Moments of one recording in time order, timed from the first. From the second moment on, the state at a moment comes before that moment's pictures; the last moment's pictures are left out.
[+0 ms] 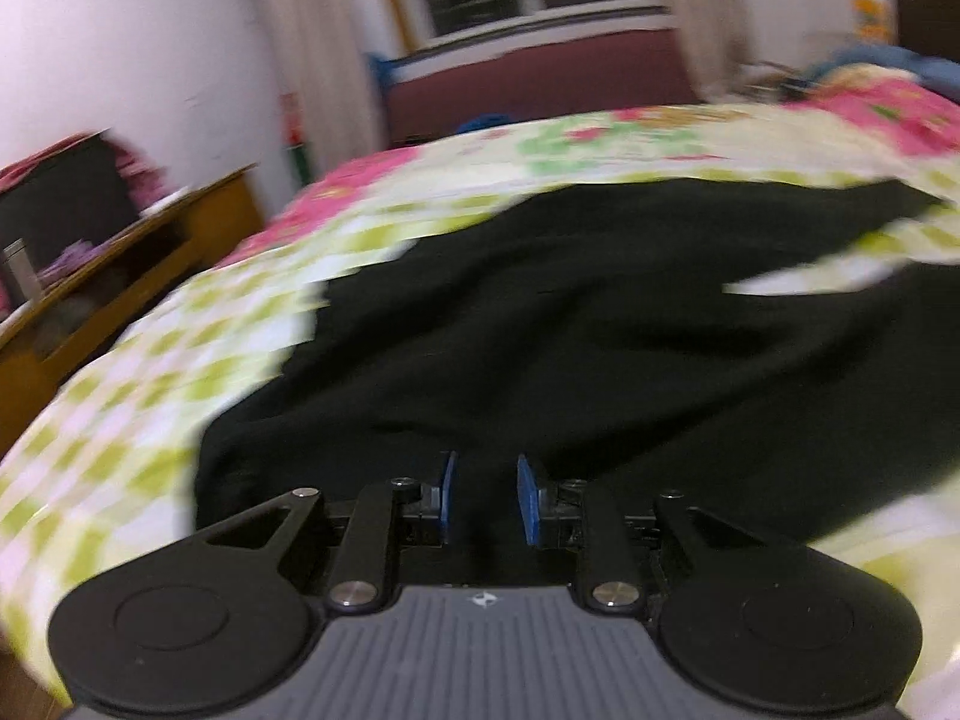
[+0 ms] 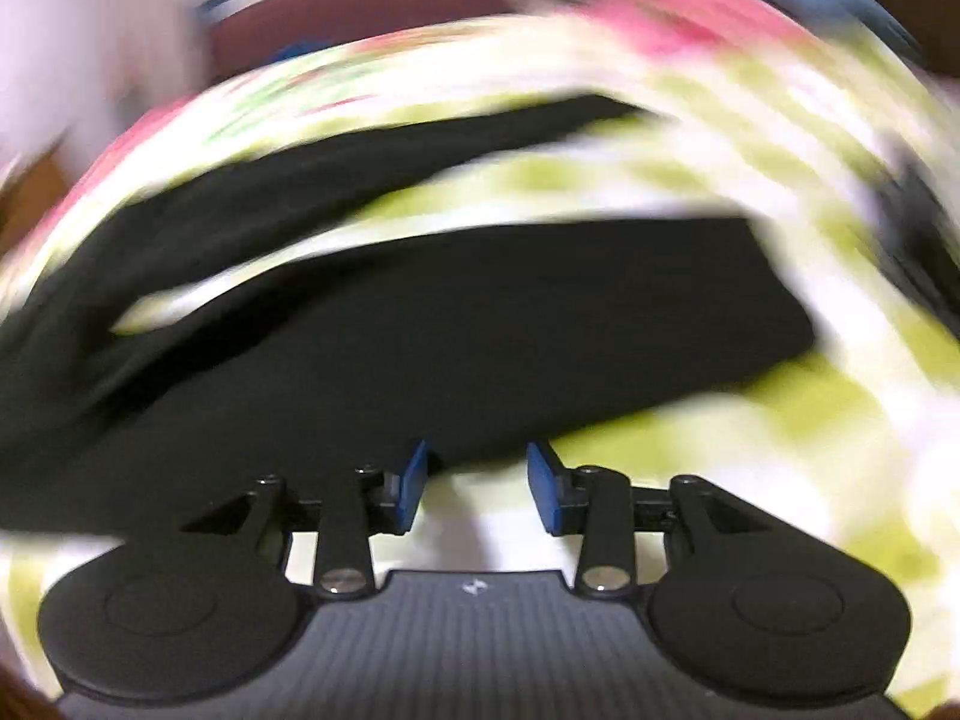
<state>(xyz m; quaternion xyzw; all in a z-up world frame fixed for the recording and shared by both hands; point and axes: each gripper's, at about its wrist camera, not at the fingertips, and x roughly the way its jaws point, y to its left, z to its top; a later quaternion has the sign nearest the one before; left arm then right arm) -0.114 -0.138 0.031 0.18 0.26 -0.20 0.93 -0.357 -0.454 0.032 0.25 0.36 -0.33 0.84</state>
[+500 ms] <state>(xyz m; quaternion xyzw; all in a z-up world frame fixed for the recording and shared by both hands) -0.152 -0.264 0.022 0.24 0.27 -0.31 0.88 -0.405 -0.583 -0.007 0.48 0.18 -0.38 0.77</state>
